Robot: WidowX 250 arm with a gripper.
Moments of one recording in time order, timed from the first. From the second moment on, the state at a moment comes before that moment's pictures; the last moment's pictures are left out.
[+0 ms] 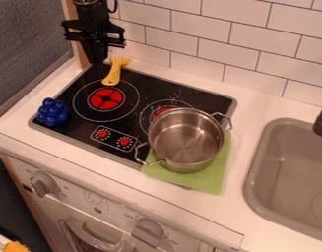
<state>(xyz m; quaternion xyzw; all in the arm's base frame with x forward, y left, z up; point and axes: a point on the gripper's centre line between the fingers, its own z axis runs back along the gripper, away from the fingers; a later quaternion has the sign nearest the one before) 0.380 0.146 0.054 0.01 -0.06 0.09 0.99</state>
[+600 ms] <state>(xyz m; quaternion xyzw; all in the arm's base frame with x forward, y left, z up) 0.415 0.135 0.027 0.02 -0.04 0.08 1.00</state>
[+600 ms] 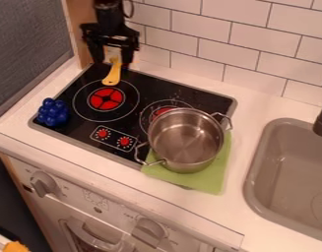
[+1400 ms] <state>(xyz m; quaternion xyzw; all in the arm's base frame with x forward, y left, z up) 0.431 0.142 0.008 0.04 -0.02 0.08 1.00</state>
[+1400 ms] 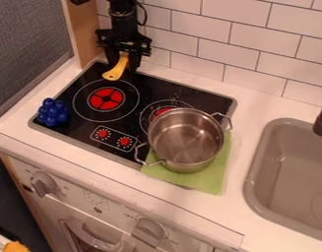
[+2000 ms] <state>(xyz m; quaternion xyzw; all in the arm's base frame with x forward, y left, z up) 0.413 0.108 0.049 0.02 -0.07 0.06 1.00</state>
